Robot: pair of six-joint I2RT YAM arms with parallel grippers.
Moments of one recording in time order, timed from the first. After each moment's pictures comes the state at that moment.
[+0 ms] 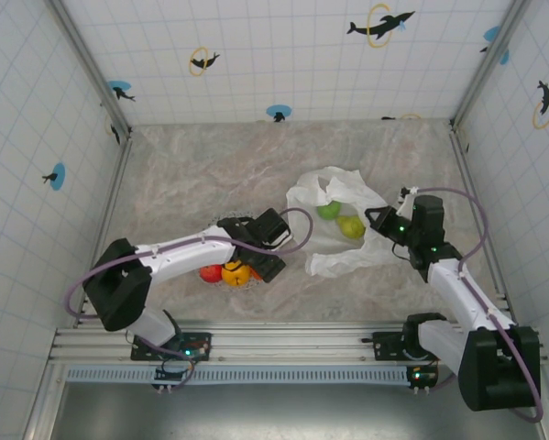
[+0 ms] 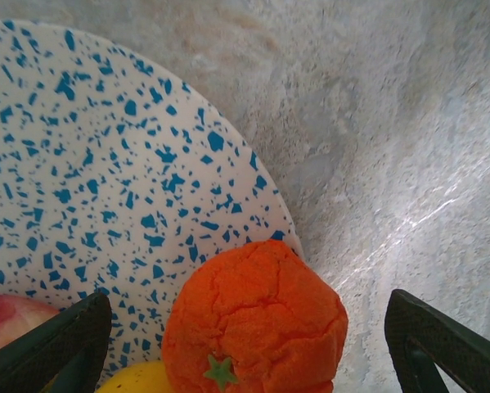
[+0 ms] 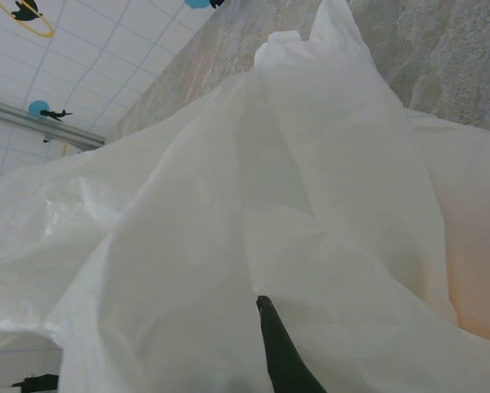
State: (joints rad) left arm -0.93 1.56 0.99 -0.73 -0.07 -0.03; right arm 0.11 1.00 0.48 -0.01 -0.48 0.71
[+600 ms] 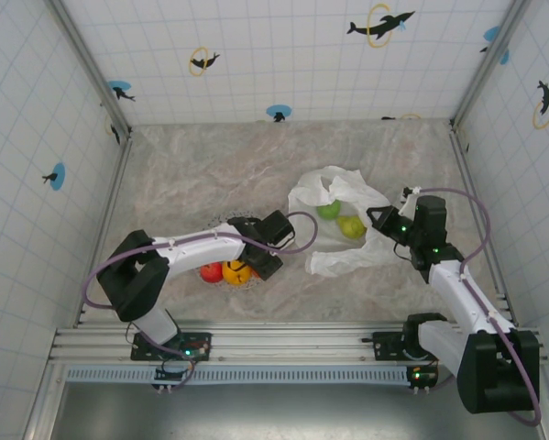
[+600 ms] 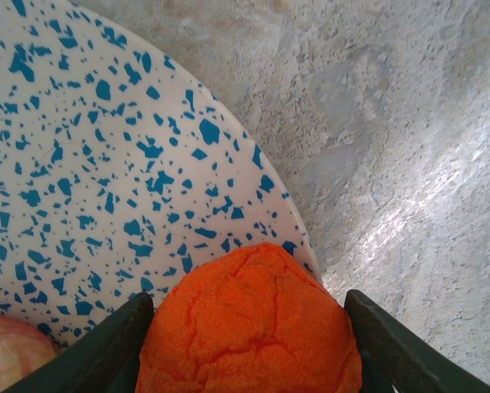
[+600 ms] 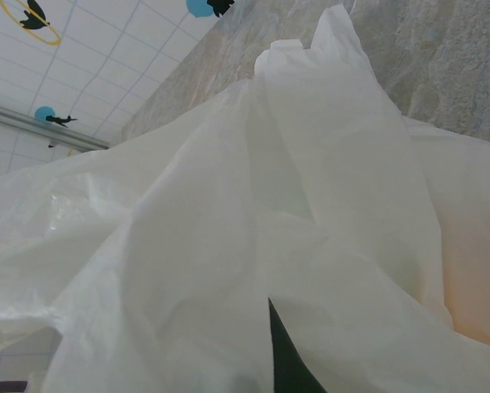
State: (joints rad) left arm -0.93 1.64 1.02 -0.74 -0.08 -0.03; right arm 0.10 0.99 0.47 -0.01 -0.49 0.71
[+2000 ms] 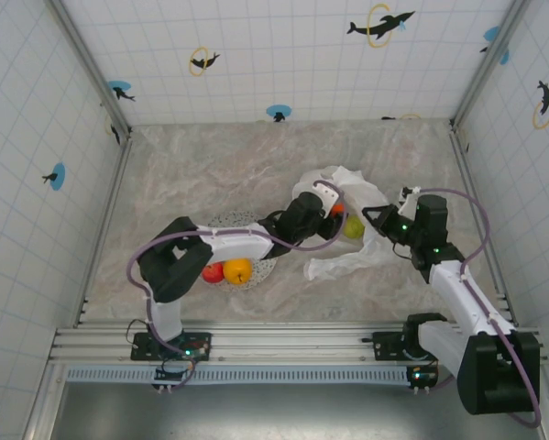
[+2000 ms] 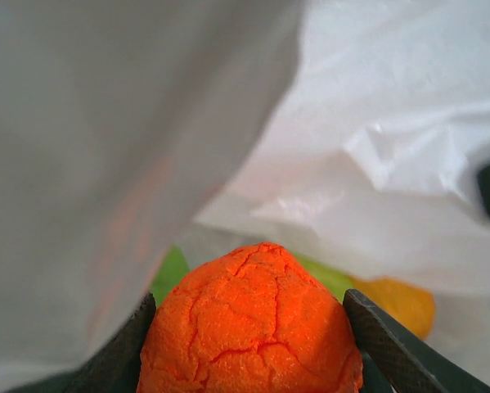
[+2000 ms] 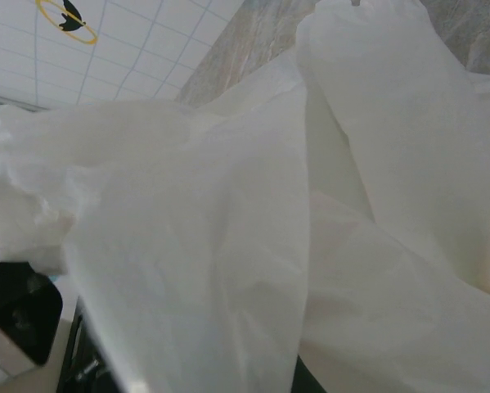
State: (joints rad) left arm -0.99 1.91 1.14 0.33 -0.07 -0.19; right arm 0.10 0.98 0.48 0.01 -0.59 0.85
